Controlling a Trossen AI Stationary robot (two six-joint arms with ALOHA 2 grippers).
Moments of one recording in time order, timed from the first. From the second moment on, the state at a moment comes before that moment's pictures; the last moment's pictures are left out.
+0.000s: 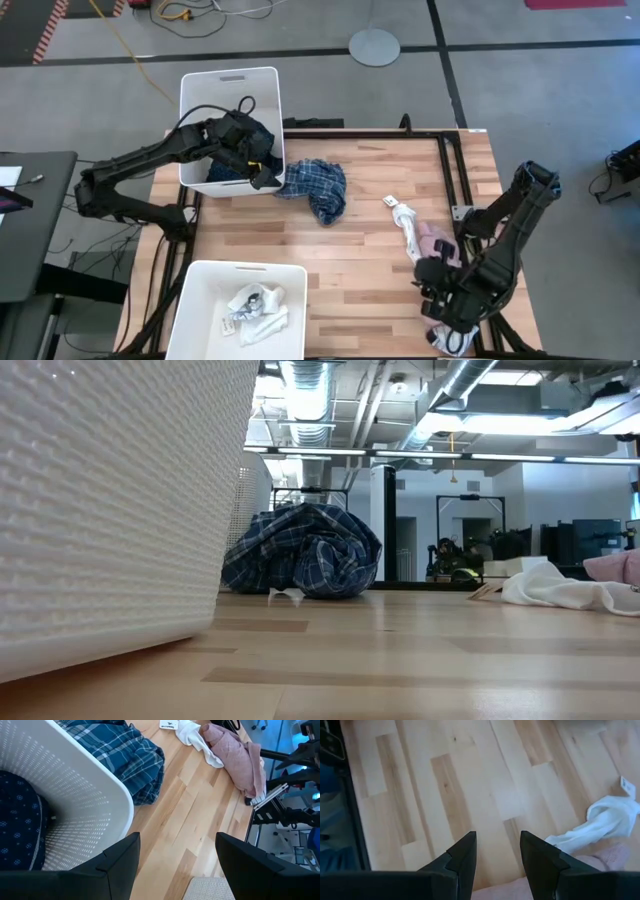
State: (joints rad) left arm 0.47 1.23 1.23 -0.81 0.43 -0.43; right arm 0.94 1.43 1.27 -1.23 0.52 1.21
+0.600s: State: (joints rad) left arm 0.47 1.23 1.23 -0.81 0.43 -0.43; right arm 0.97 1.50 1.27 -1.17 0.41 1.28
